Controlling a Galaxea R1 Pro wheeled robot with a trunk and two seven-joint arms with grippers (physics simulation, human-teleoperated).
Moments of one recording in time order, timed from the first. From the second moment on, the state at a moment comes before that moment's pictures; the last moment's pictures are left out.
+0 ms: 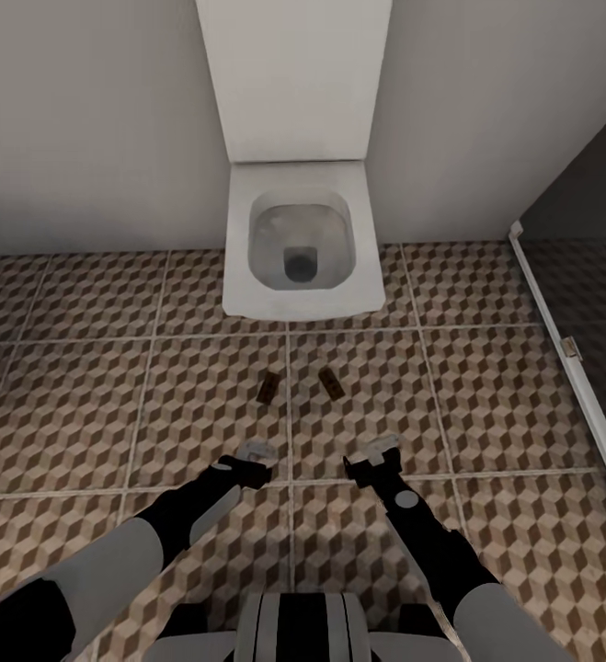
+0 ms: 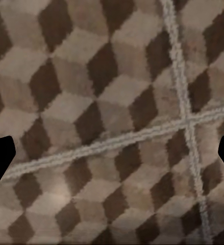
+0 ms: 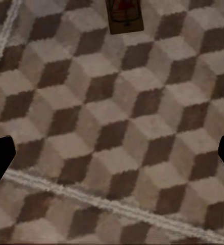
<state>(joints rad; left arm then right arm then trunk) -0.85 0.04 -0.89 -0.60 0.72 0.34 0.27 -0.60 0.02 0.29 -0.80 0.10 0.09 -0.05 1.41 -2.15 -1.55</state>
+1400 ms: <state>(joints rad) -0.68 0.22 -0.89 -0.53 0.73 0.08 0.21 -0.59 -0.07 0.29 -0.55 0.10 -0.19 0.00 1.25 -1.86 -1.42</state>
